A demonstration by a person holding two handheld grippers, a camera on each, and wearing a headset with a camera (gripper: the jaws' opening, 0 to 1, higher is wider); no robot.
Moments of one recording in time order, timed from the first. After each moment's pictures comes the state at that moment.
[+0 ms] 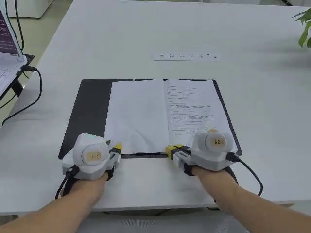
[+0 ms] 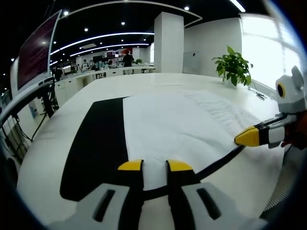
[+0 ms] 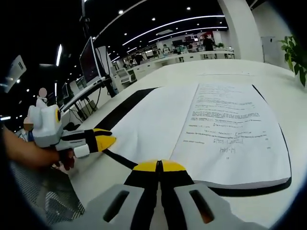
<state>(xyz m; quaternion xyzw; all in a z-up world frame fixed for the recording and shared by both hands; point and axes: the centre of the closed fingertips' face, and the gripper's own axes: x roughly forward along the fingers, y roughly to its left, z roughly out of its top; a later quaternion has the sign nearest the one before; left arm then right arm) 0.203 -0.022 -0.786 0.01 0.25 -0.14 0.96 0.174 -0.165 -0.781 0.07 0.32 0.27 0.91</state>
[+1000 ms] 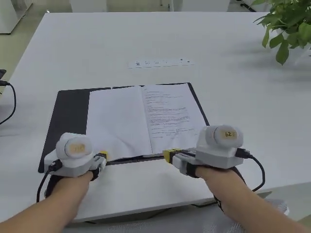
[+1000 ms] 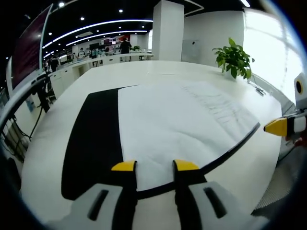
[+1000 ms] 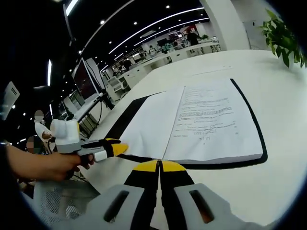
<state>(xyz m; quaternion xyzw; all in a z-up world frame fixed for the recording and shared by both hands) 0.199 -0.033 -0.782 0.01 0.33 -0.15 0.93 0.141 -0.209 -0.731 0.14 0.33 0.22 0.91</state>
